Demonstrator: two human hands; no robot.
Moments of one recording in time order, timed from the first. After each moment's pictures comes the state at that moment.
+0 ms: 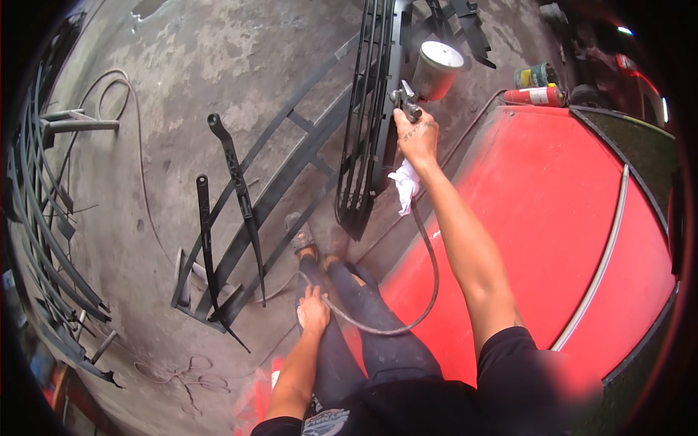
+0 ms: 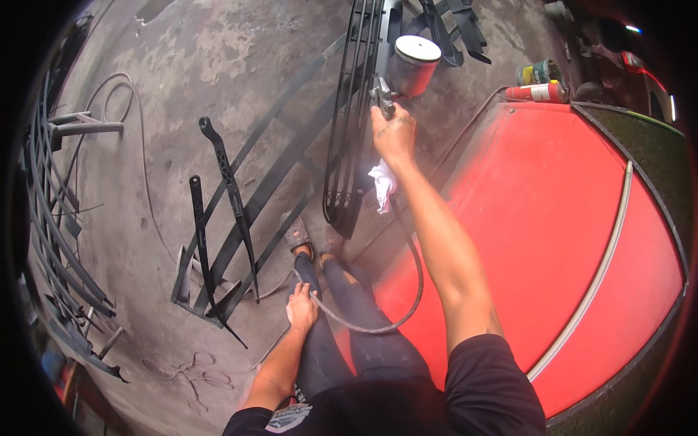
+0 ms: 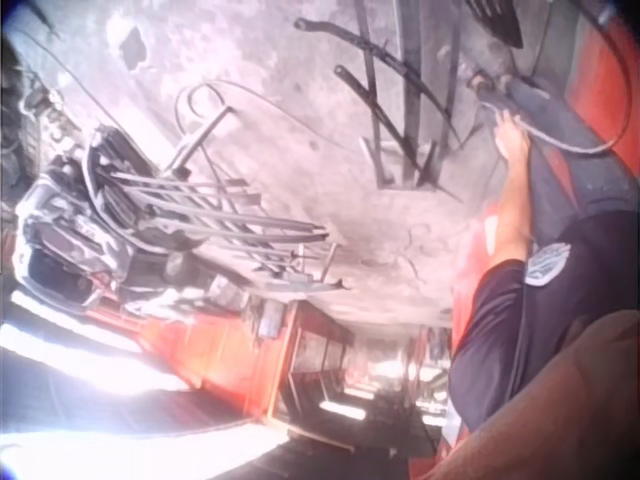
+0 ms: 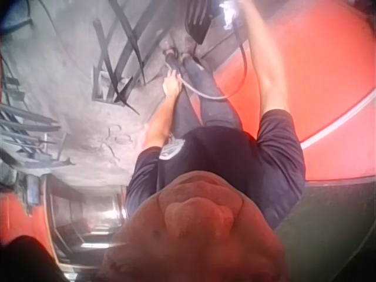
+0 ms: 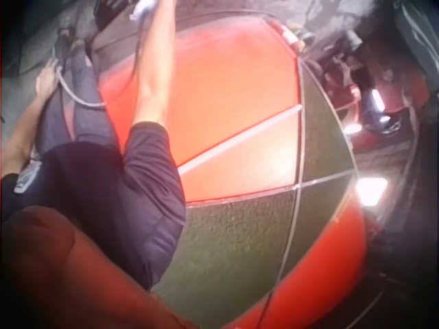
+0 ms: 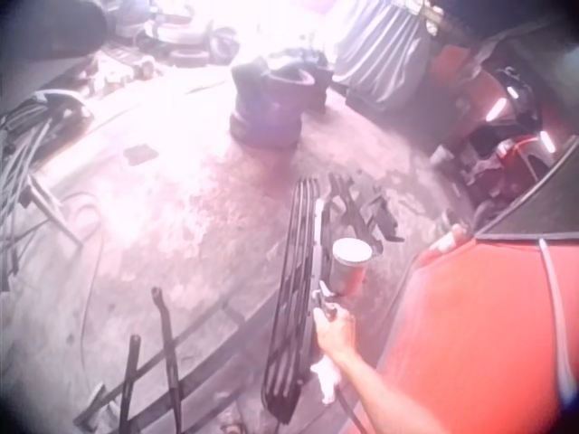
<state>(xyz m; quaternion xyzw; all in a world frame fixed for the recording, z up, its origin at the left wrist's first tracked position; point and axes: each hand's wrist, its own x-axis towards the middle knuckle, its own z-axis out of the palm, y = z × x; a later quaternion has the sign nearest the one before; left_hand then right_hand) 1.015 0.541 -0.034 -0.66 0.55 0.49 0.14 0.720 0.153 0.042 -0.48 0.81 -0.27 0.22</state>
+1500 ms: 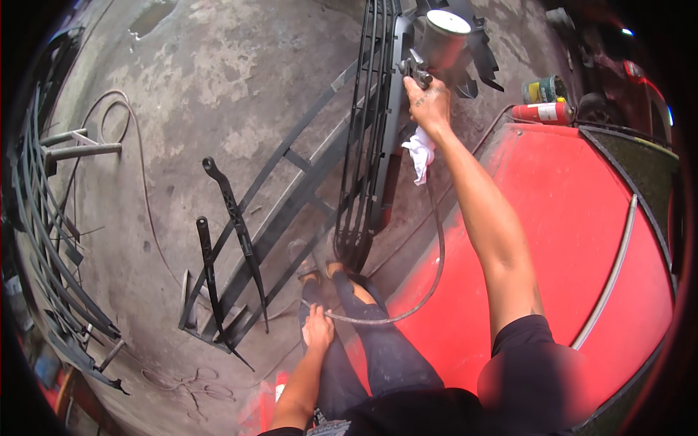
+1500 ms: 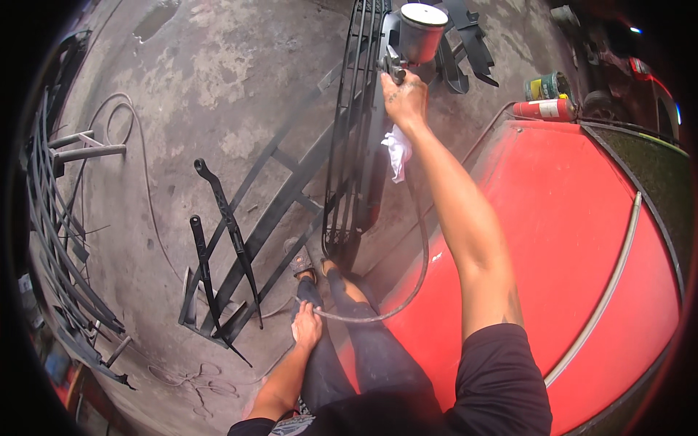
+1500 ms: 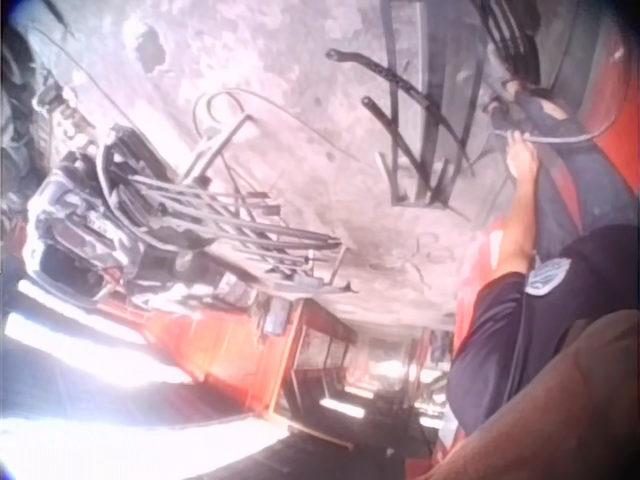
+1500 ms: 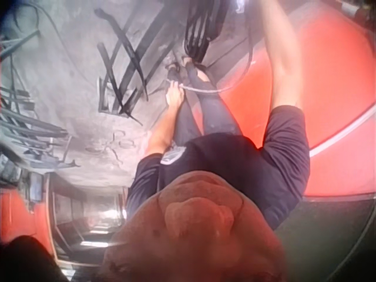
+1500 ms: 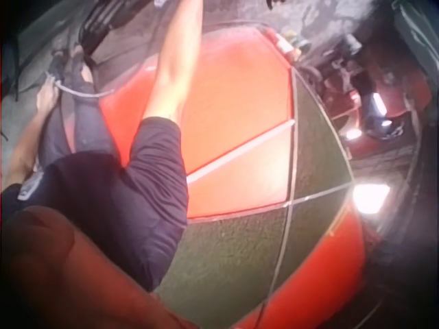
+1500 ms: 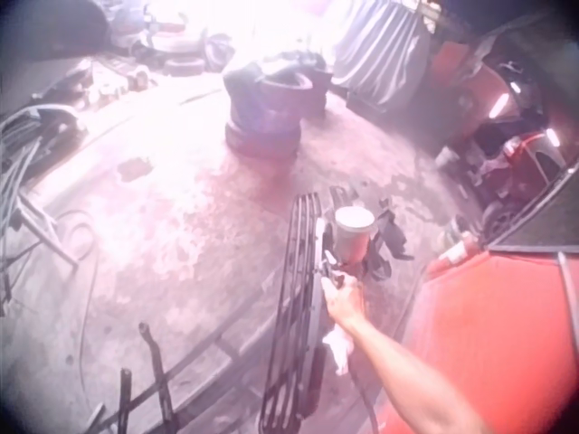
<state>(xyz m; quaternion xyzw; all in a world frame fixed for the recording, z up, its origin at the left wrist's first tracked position) 0.982 0.497 -0.046 -0.68 0.53 0.49 0.15 0.644 -0.007 0.018 -0.51 0.79 -0.29 0.20</state>
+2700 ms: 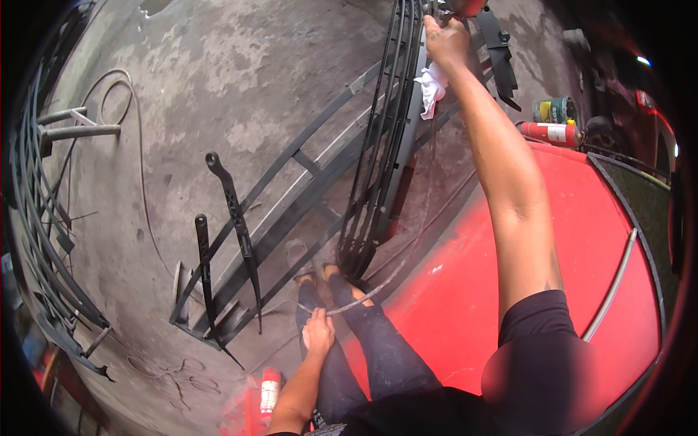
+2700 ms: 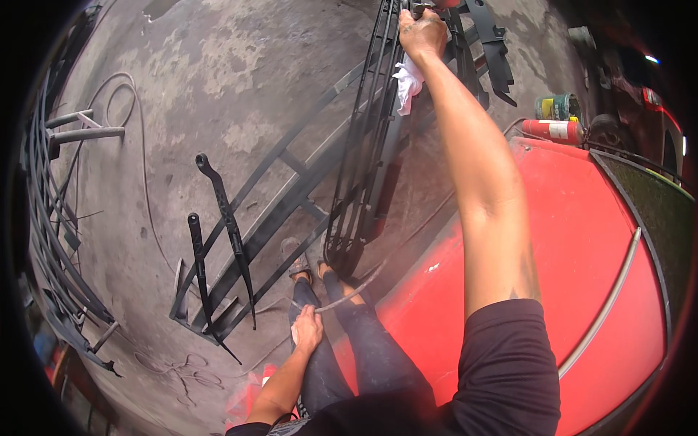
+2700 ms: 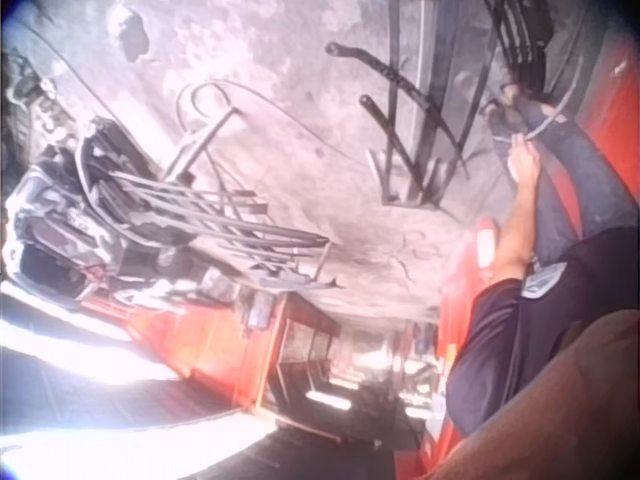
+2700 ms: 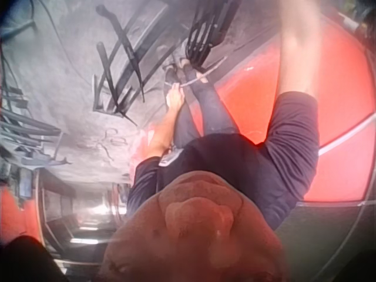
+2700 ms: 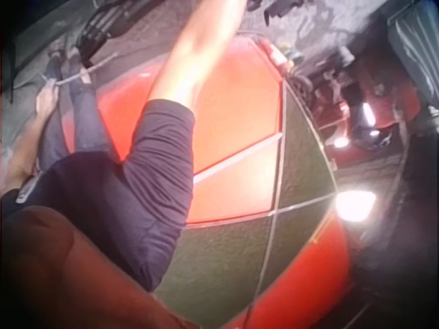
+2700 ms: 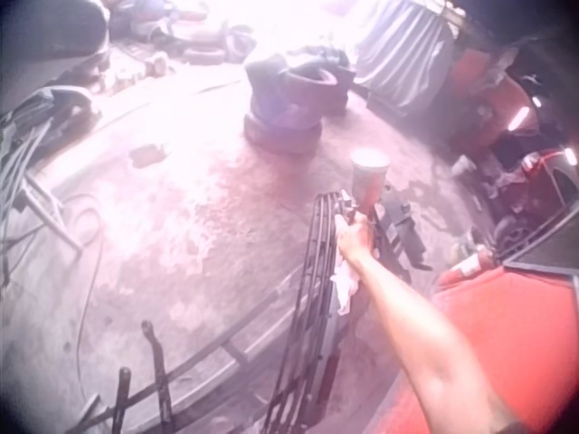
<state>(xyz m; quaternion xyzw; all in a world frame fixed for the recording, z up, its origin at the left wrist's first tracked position) 0.971 0.490 -0.055 -0.67 0.52 0.51 0.15 0.636 -0.167 0.001 -0.57 0.76 -0.30 0.09</state>
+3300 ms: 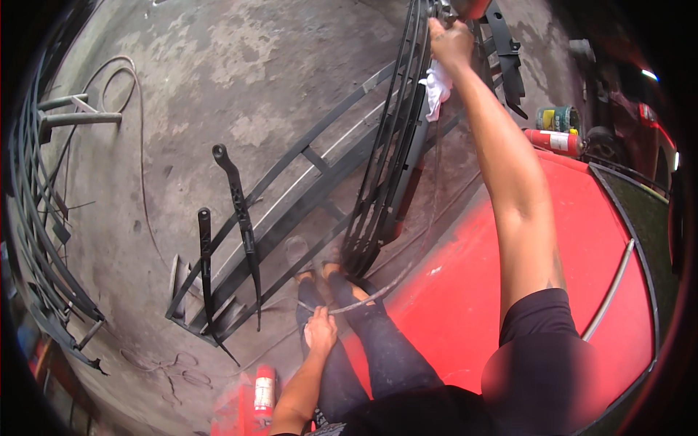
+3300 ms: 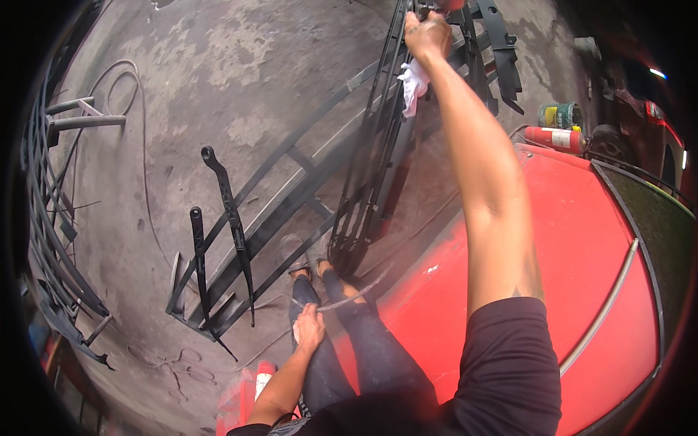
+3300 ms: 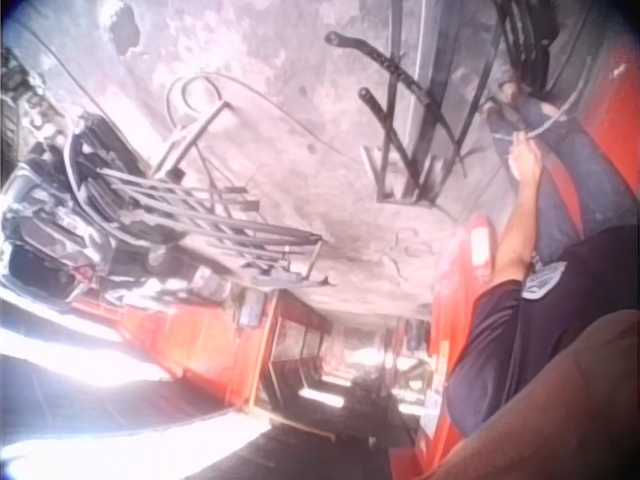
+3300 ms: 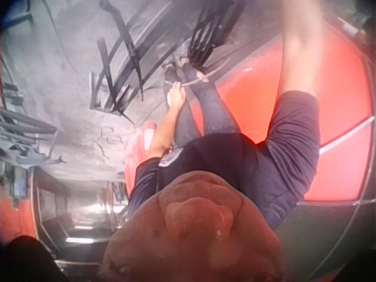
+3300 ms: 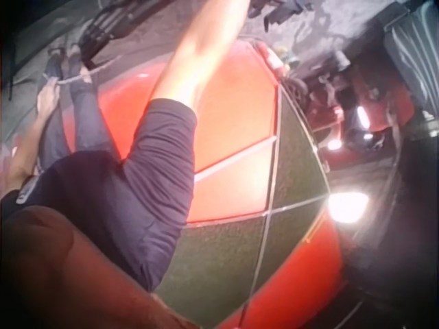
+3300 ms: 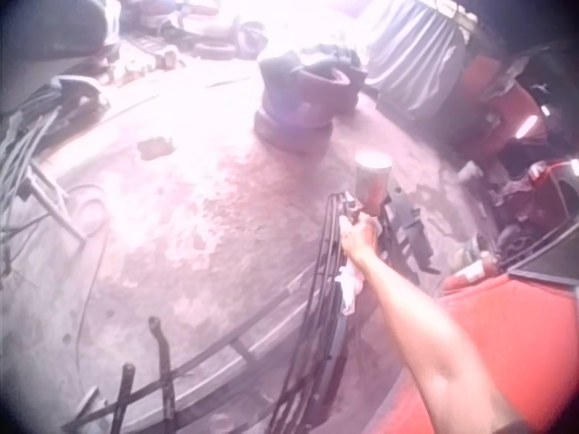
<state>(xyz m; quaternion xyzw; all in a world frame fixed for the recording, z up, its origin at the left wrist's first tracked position) 0.970 0.490 -0.056 -0.68 0.51 0.51 0.13 0.647 -0.180 -0.021 -0.59 0.74 -0.30 0.07</state>
